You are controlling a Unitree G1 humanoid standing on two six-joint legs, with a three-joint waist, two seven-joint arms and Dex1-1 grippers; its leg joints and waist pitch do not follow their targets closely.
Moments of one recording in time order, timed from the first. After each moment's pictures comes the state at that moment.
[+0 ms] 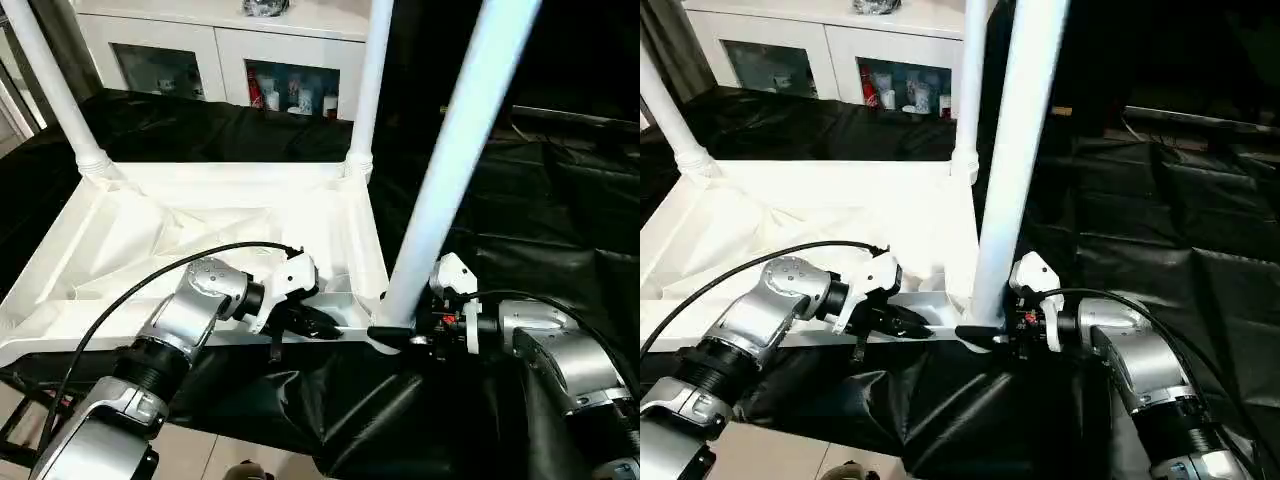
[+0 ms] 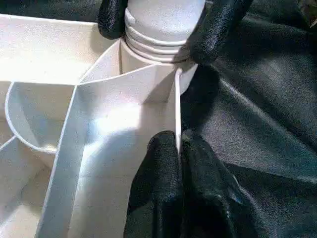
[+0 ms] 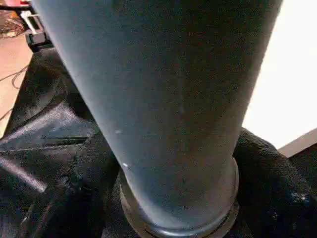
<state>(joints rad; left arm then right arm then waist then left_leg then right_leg) -0.58 0.33 -0.33 0.51 -0.01 0.17 -1.34 -0.31 -0.46 0.17 0.24 0.23 0.31 1.13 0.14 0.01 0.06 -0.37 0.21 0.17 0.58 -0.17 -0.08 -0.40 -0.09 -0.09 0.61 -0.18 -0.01</state>
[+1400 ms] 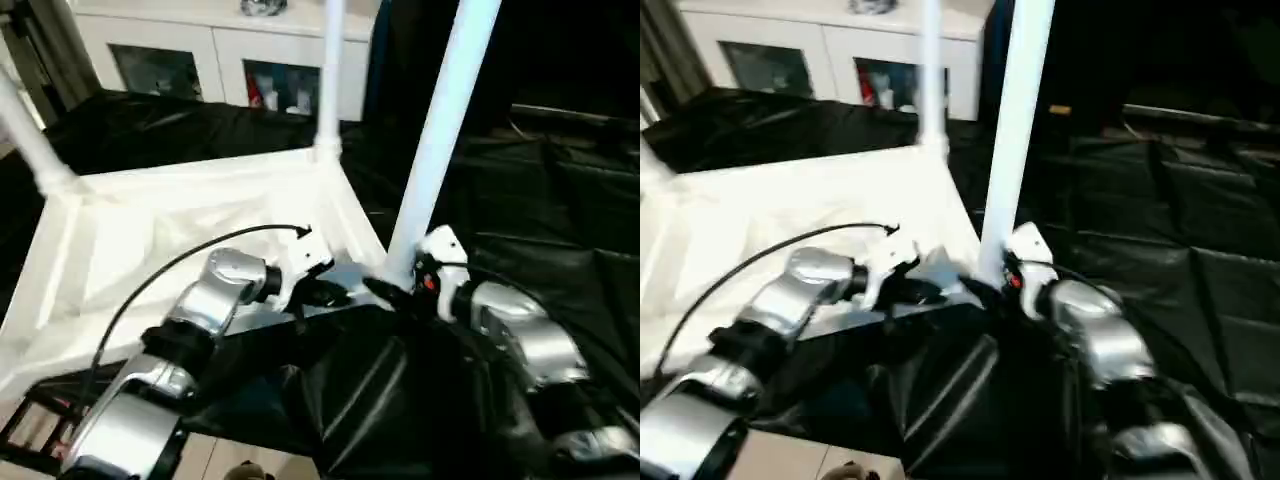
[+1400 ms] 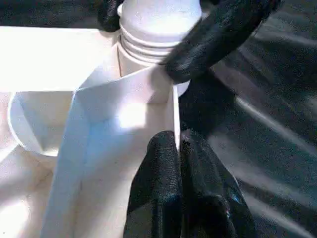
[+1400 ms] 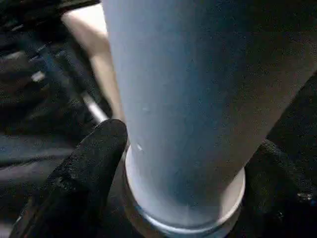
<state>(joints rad) -0.66 0.25 -0.30 0.67 0.03 0.11 -1.24 -0.37 -0.42 0.15 0.32 0.16 0.26 0.99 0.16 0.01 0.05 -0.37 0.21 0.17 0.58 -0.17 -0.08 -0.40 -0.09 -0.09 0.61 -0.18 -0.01</state>
